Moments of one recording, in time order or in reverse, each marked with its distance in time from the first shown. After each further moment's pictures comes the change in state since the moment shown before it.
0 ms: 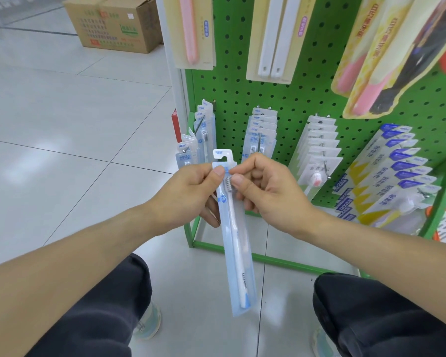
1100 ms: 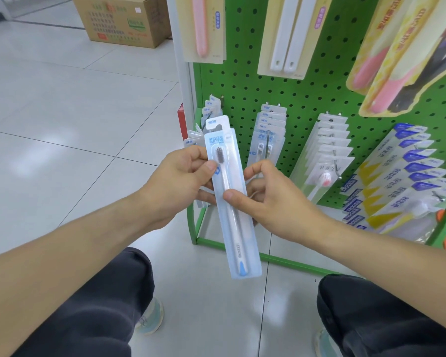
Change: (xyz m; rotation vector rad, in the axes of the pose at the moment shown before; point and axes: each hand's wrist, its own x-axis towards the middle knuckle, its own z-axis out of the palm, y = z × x) left_hand -0.004 0.003 -0.015 -0.183 0.144 0.025; right_hand -0.004 -0.002 0.004 -0.303 -0.069 0.224
